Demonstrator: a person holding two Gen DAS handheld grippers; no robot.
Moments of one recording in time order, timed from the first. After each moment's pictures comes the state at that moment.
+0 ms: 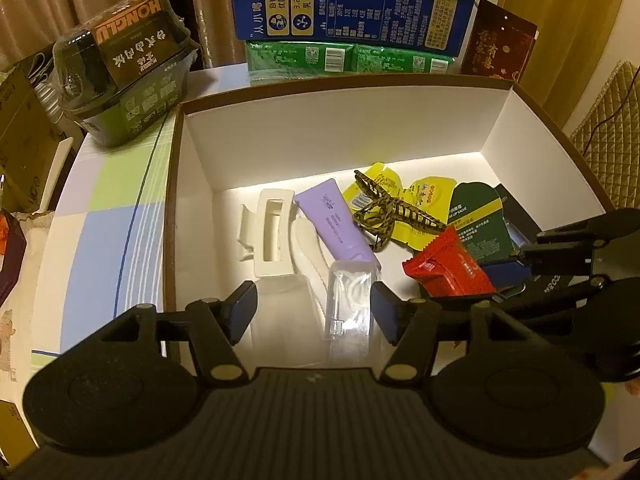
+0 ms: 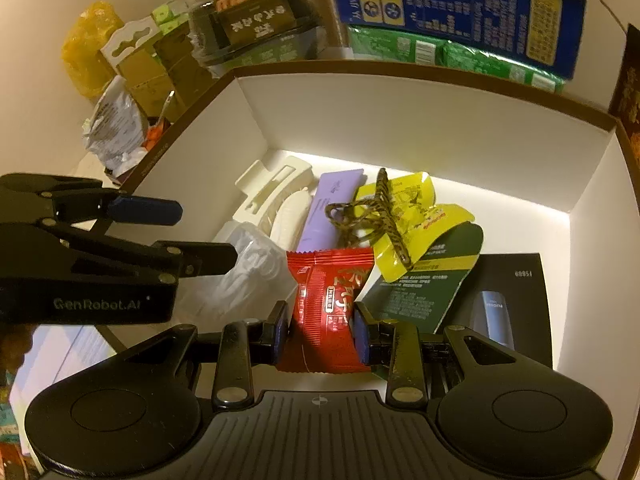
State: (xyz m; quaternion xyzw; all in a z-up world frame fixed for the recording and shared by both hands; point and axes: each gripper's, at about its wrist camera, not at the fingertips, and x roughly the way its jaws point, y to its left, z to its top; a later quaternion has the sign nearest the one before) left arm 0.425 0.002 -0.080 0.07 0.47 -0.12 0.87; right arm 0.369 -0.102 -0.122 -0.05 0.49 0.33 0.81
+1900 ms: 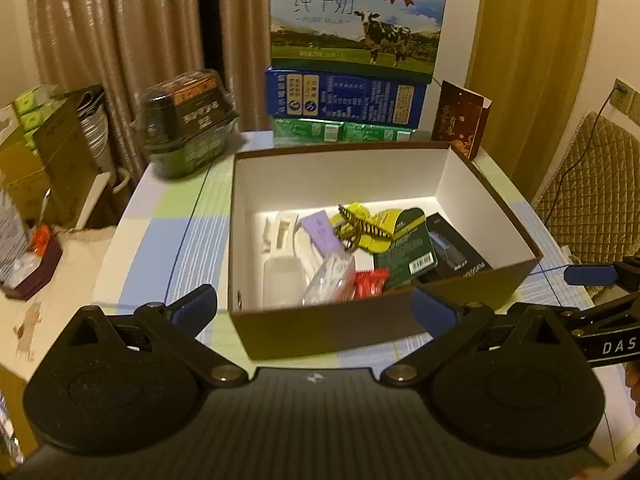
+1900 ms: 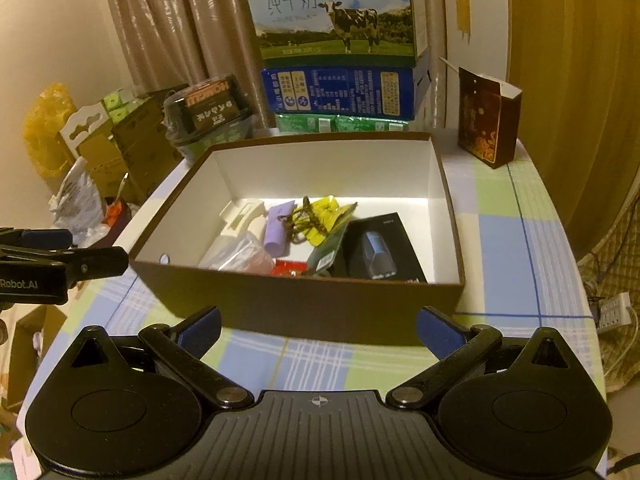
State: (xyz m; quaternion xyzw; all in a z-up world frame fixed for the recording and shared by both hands) left arm 0.270 0.019 0.007 0.04 0.37 -0.10 0.92; right arm 0.205 -0.186 -0.032 0.00 0.39 0.21 0.89
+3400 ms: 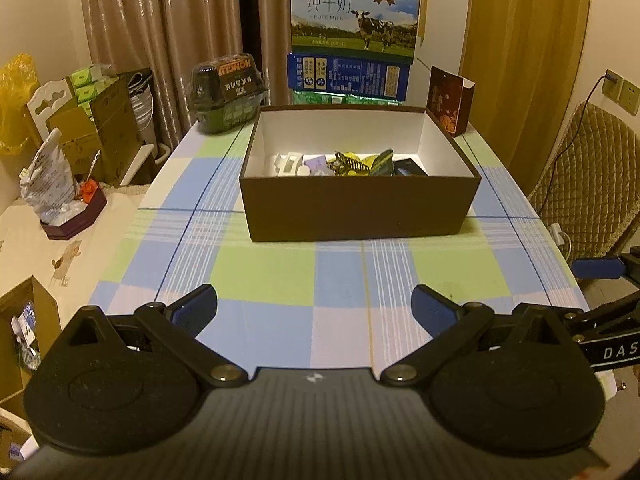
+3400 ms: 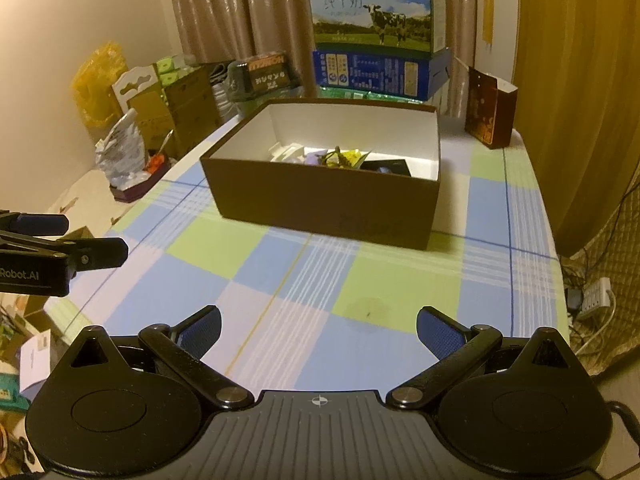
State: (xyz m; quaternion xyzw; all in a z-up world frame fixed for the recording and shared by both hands) left arm 0.078 -0.009 0.015 0.02 0.37 -0.04 0.93; right arm 0.057 -0.236 -0.028 -0.05 0.39 0.26 0.88
